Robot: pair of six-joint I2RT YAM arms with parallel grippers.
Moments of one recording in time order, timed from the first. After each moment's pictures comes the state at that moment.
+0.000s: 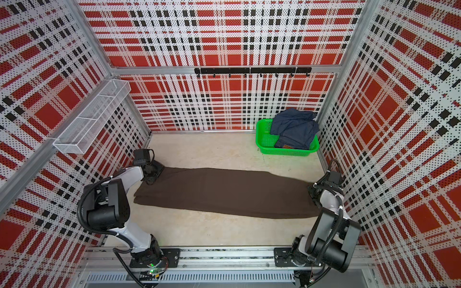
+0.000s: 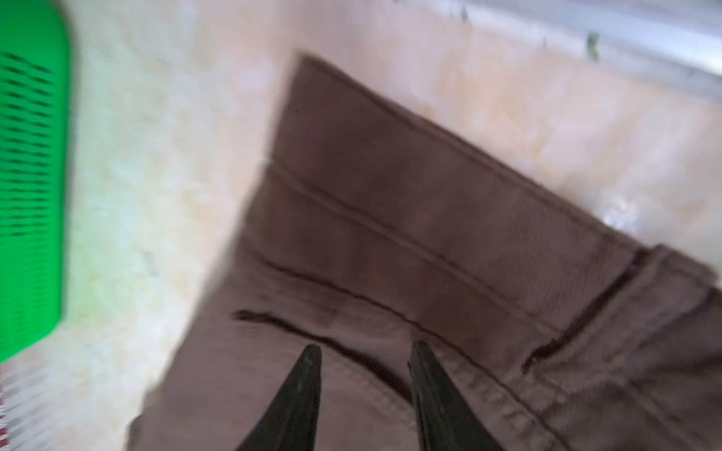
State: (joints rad) left arm 0.23 1.65 1.04 -0.32 0.03 -0.84; right arm -0.50 1.30 0.72 -0.49 -0.11 0.72
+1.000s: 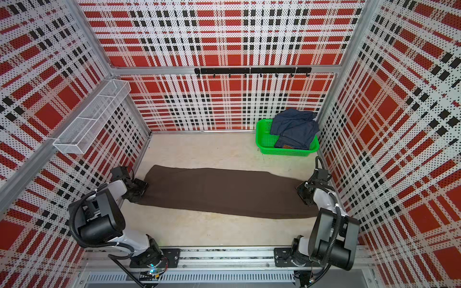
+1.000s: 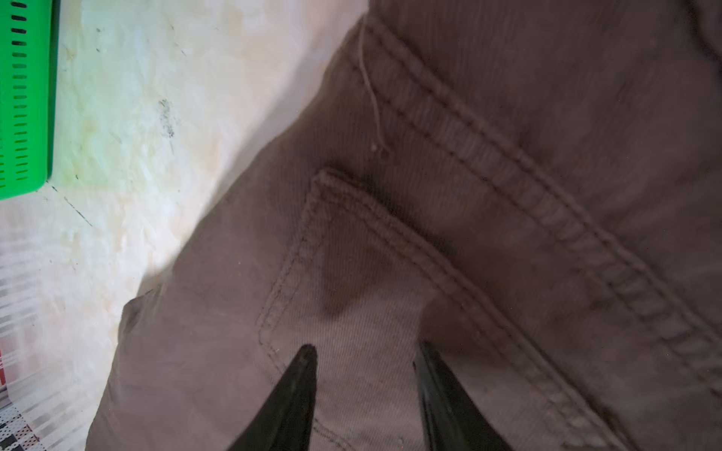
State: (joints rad) left arm 0.52 1.57 0.81 -0.40 0.16 -0.74; right arm -0.35 1.33 0.68 -0.49 -0.22 0.65
